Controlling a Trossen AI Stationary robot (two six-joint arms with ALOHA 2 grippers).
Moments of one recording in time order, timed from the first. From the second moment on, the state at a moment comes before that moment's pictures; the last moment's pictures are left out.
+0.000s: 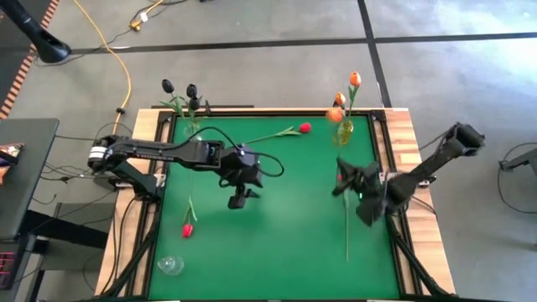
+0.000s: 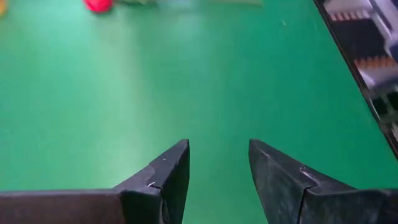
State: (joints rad) left arm 0.04 1.52 1.25 -0.57 0.24 0.09; right arm 0.57 1.00 0.52 -0.20 1.56 0.97
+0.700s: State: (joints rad) left arm 0.12 1.52 1.25 -0.29 0.09 -0.11; right arm 0.19 0.29 0.47 -0.43 1.14 0.50
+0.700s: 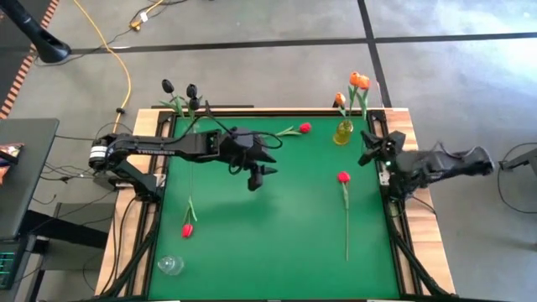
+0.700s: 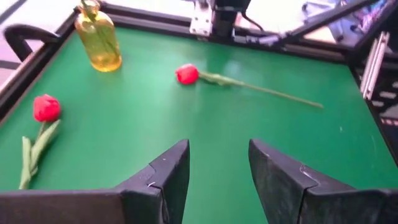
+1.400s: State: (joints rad) left arm 0.16 1.52 1.26 -0.23 0.07 -0.16; right arm -0.37 0.10 0.01 0.73 0.46 -0.12
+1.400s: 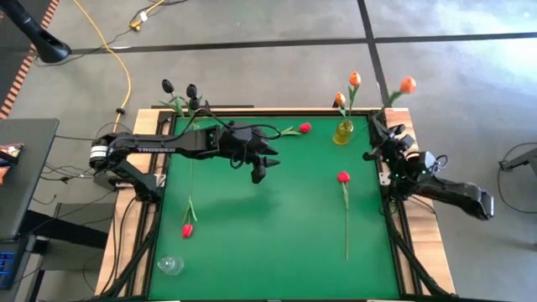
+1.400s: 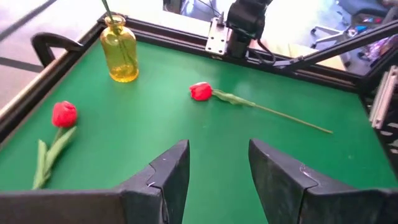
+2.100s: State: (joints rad) left arm 0.16 1.52 1.26 -0.24 0.07 -0.16; right arm -0.85 0.63 0.02 1.11 0.16 -0.02
